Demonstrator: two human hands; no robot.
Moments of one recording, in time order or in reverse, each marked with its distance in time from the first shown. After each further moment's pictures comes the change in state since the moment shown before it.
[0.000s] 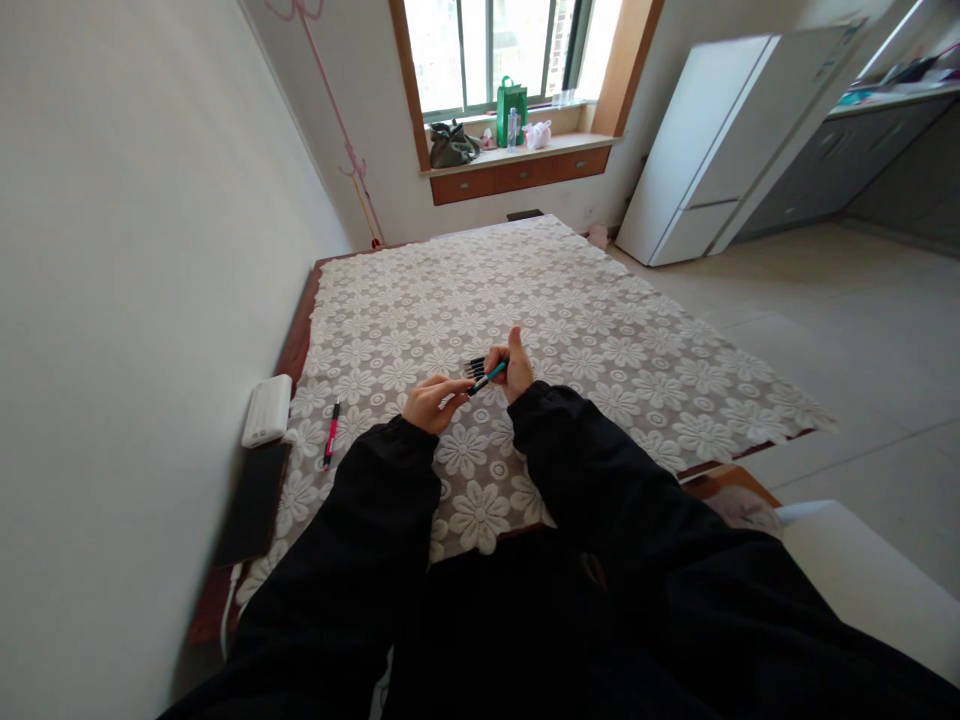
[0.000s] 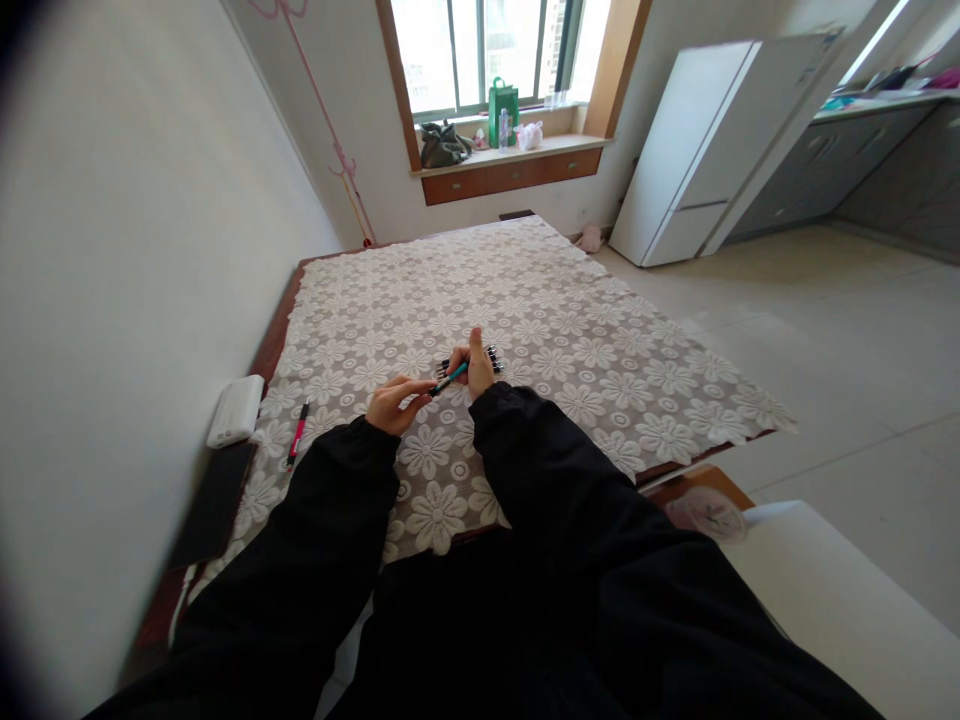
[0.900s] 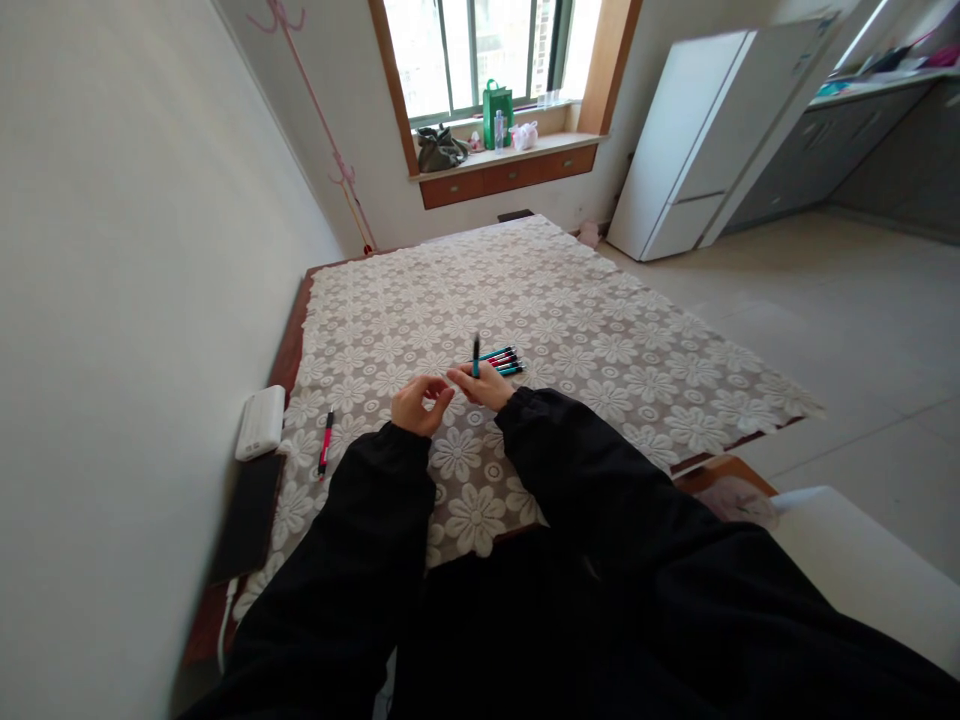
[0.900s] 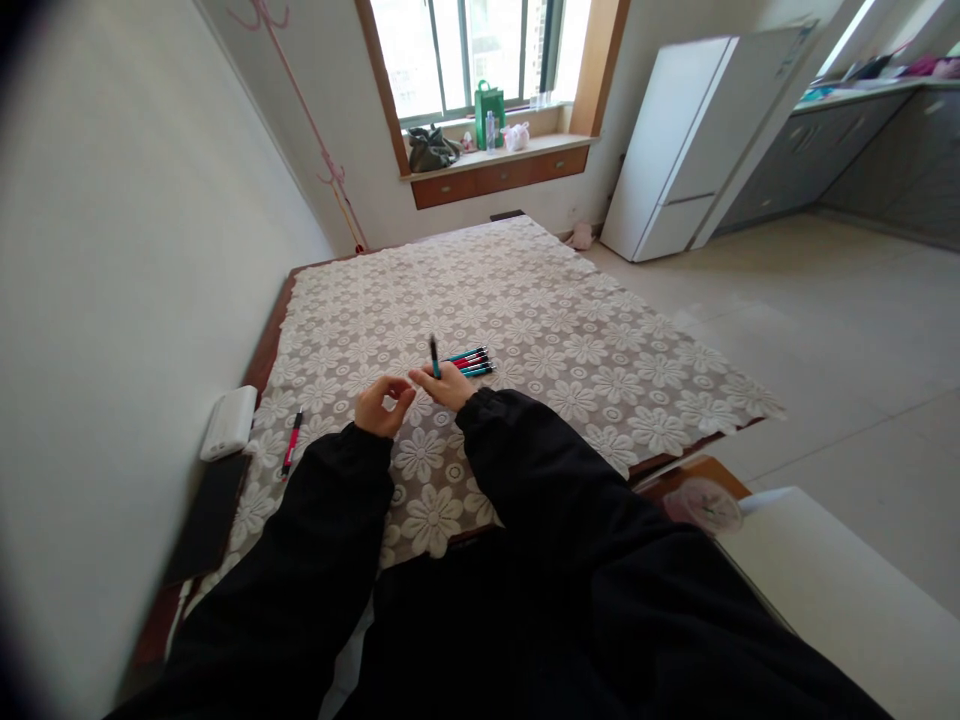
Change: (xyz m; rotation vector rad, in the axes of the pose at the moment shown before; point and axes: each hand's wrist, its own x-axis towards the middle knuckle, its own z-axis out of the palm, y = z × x) left_hand -0.001 0.001 -0.002 0.062 0.186 -0.161; right_hand -0.013 0.007 0.015 -0.500 -0.283 -0.109
